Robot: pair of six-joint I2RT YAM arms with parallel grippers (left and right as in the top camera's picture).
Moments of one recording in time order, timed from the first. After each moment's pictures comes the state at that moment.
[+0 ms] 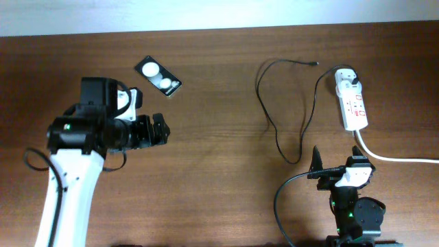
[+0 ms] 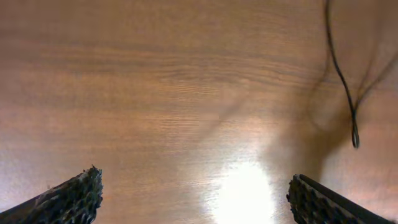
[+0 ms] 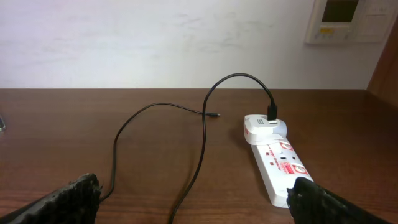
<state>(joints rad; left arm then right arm) -0.05 1.35 1.33 -1.18 0.26 -0.23 -0.07 0.01 0.01 -0.07 -0.04 0.00</state>
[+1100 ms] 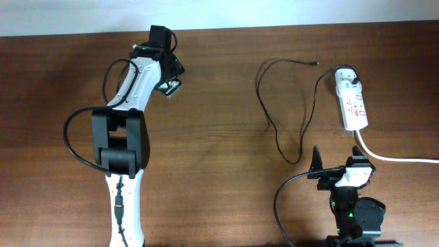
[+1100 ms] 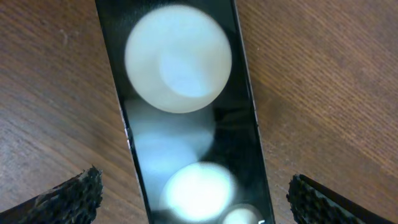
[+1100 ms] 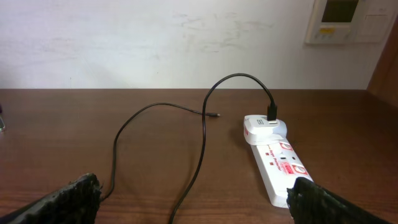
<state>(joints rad) -0.15 2.43 2.06 -0.81 -0.19 -0.71 -0.07 0.01 0.01 -0.07 -0.04 0.00</state>
